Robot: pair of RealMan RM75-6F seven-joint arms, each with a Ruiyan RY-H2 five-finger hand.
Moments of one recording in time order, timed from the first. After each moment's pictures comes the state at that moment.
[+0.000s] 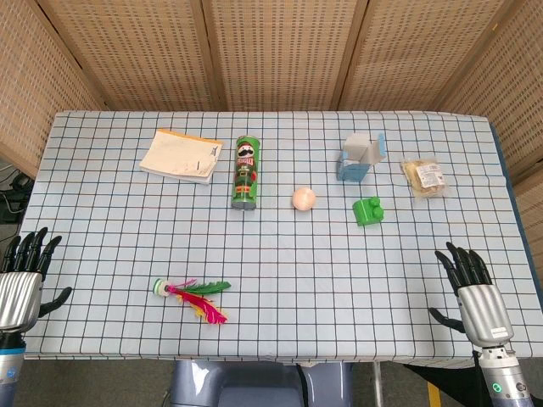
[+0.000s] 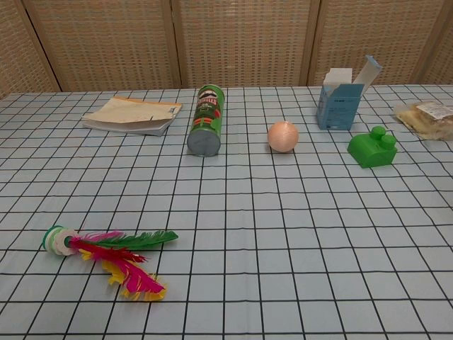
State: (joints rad) left arm -0.08 -1.27 -0.05 -1.52 1.53 1.55 0.21; right arm 0.09 -1.24 0.03 -1.51 -1.62 1.54 0.00
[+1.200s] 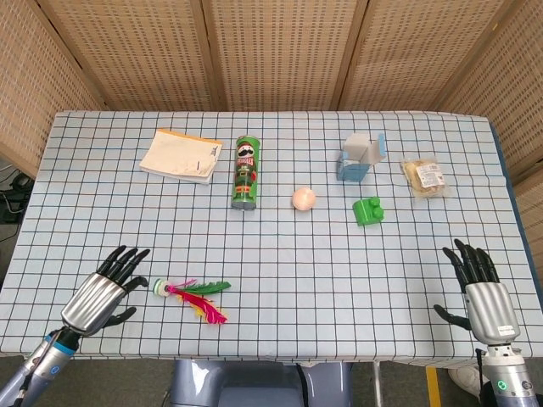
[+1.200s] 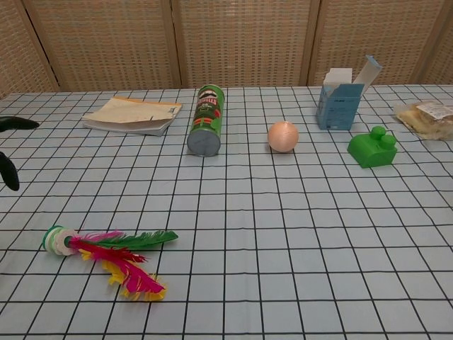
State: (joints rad) left arm -0.27 -1.23 0.06 -1.57 1.82 1.32 0.15; right arm 0.09 -1.23 0.04 -1.52 -1.59 1.54 0.04
